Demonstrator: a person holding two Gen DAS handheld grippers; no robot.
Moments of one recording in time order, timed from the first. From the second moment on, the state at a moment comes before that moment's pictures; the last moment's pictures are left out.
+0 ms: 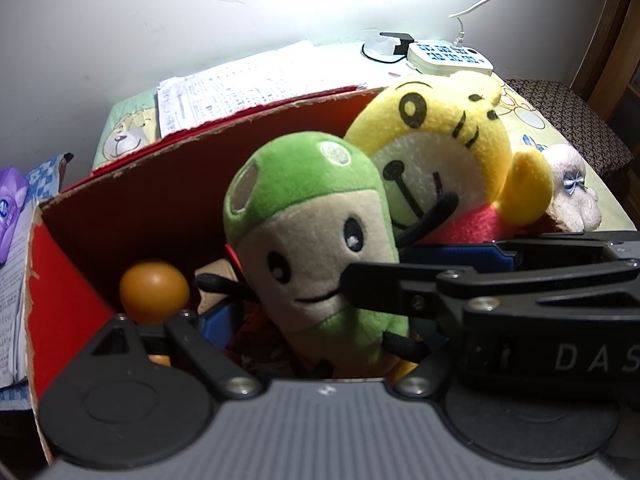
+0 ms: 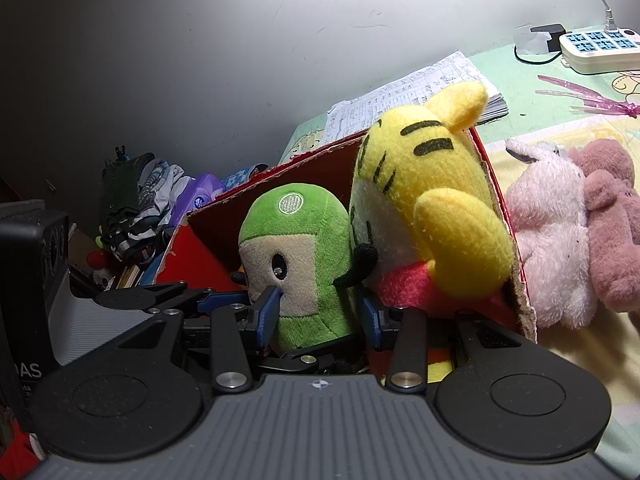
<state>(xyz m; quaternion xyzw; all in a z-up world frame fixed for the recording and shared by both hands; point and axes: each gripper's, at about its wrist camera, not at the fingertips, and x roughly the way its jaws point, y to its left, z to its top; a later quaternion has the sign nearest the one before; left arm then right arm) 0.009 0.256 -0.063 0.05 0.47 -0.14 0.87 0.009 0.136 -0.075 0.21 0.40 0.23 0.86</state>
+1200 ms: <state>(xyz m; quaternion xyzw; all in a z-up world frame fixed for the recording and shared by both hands) -0.003 0.263 -0.055 0.01 0.49 -0.09 0.87 0.003 0.126 -0.066 0.22 0.39 0.21 0.87</state>
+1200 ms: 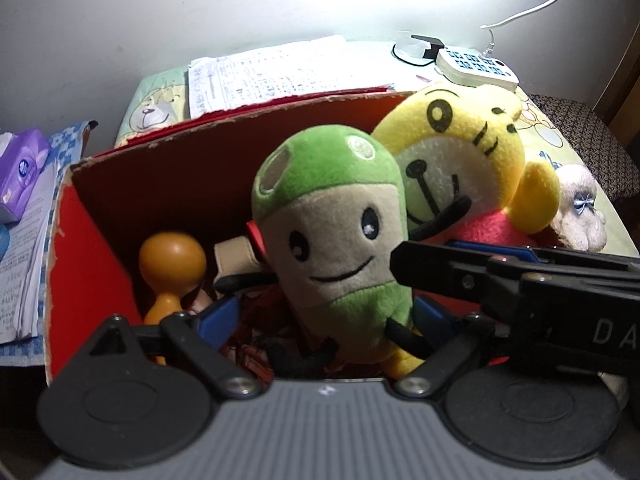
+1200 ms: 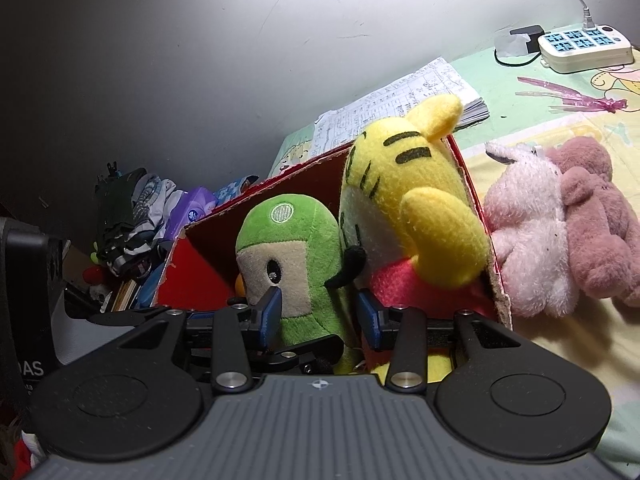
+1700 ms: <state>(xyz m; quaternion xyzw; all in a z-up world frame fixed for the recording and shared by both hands) -0.039 0.262 -0.035 0.01 0.46 -0.09 0.88 -0.033 0.117 -0.049 0.23 0.35 0.20 0.89</state>
